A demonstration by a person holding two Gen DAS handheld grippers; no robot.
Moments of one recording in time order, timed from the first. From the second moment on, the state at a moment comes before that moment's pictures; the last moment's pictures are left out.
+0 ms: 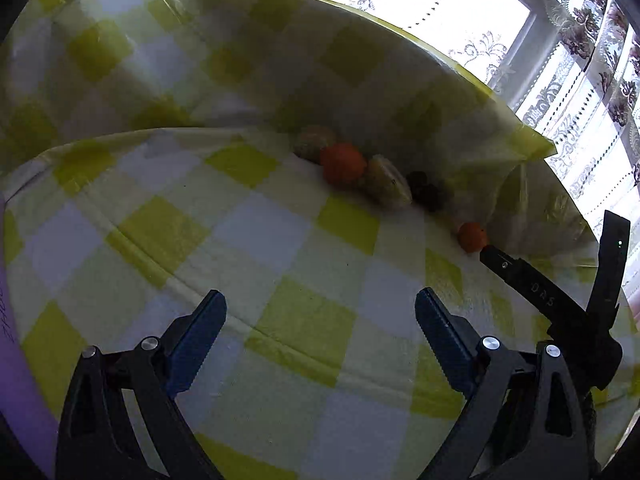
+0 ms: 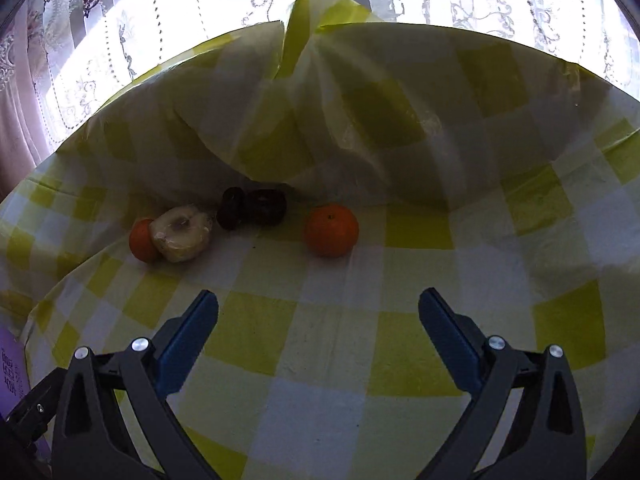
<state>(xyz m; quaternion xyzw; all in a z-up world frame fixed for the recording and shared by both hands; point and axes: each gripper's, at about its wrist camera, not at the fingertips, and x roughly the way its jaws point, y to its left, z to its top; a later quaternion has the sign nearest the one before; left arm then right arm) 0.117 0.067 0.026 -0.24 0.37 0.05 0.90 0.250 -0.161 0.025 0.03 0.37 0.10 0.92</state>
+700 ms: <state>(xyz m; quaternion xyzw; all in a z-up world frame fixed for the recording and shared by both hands) 0.161 0.056 0.029 -0.21 0.37 0.07 0.90 0.260 -0.163 0.011 0.11 0.42 0.09 0.90</state>
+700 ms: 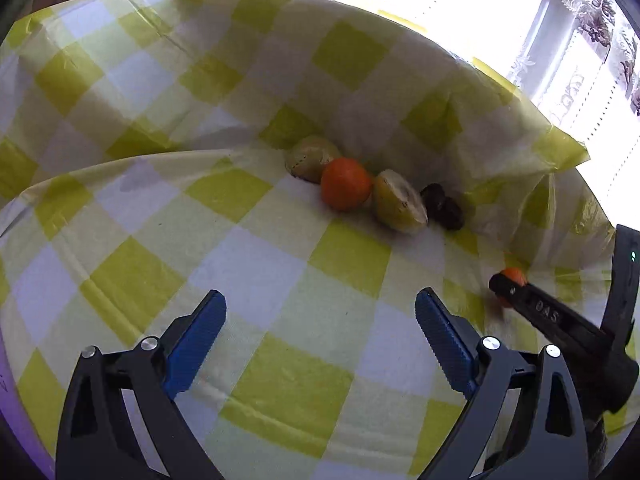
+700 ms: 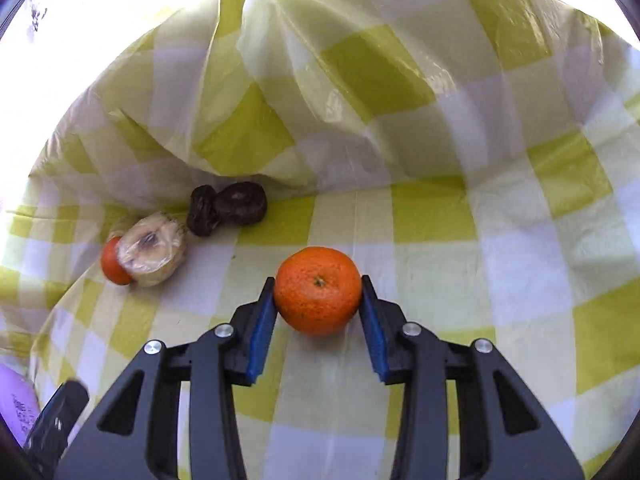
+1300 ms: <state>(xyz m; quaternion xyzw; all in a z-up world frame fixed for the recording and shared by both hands) 0.310 0.000 0.018 -0.12 0.44 0.06 0.89 0.218 -0.208 0.013 0.18 0.38 0.10 0.90</state>
